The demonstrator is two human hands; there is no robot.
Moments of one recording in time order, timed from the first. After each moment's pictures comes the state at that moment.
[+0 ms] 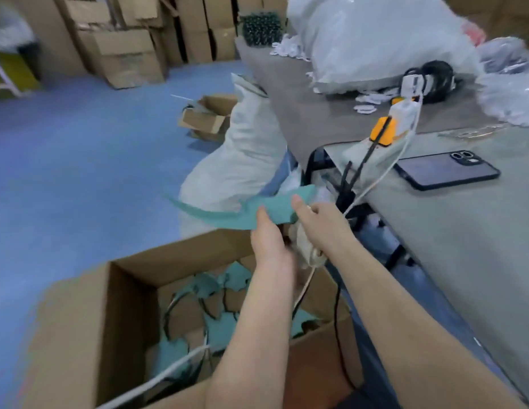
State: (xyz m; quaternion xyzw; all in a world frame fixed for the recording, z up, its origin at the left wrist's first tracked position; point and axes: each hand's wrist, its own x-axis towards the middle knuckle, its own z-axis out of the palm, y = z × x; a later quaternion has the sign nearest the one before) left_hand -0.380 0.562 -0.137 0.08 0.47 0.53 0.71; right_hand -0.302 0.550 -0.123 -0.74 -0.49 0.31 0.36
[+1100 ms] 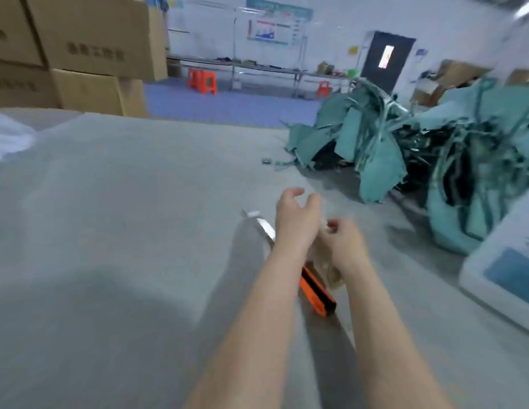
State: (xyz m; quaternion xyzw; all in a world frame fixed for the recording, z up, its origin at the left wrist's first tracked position) left_hand -0.050 0.100 -0.037 0.69 0.00 0.00 0.72; right_hand -0.069 0.015 -0.062 -0.88 0.15 -0.13 0.43
